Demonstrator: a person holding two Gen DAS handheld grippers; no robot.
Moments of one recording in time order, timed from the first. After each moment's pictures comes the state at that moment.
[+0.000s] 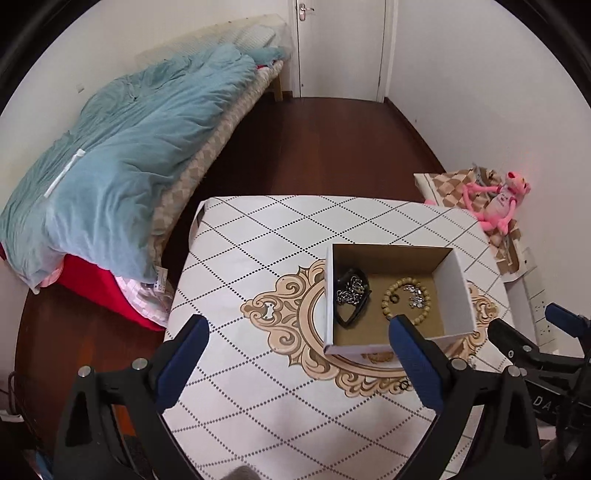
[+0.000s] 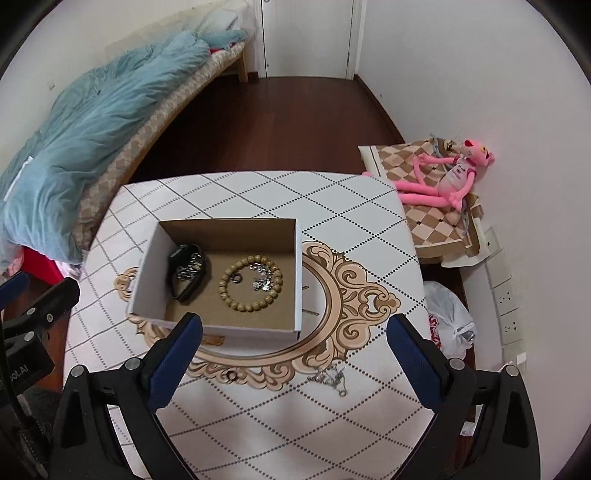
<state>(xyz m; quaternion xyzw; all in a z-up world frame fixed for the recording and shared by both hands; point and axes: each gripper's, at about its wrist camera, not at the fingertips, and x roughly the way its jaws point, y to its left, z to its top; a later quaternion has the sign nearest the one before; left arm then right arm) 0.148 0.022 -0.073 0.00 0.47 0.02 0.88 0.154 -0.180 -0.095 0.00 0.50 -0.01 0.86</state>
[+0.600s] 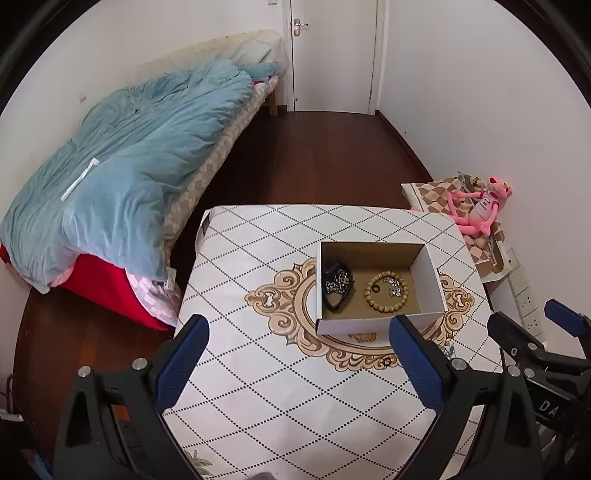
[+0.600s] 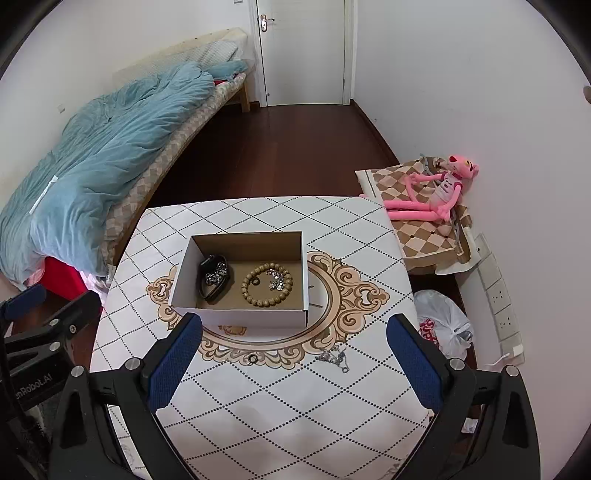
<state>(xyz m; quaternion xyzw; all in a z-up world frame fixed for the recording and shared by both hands) 0.103 0.020 -0.042 0.00 0.45 0.01 0.89 0.093 -0.180 -0.046 0.02 0.46 0.00 0.89</state>
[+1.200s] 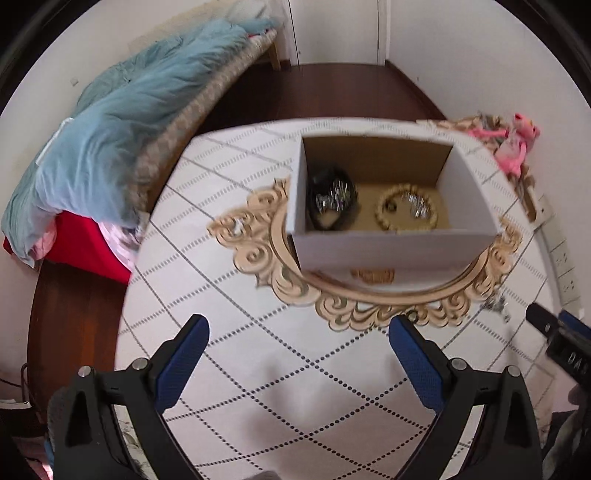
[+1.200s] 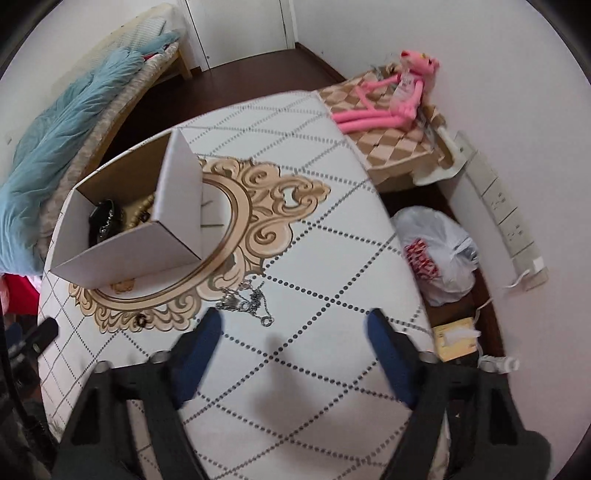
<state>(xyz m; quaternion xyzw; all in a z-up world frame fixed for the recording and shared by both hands) 0.114 -0.025 -0.167 0.04 0.52 0.04 0.85 0.093 -0.279 -0.201 0.11 0.54 -0.07 0.84</state>
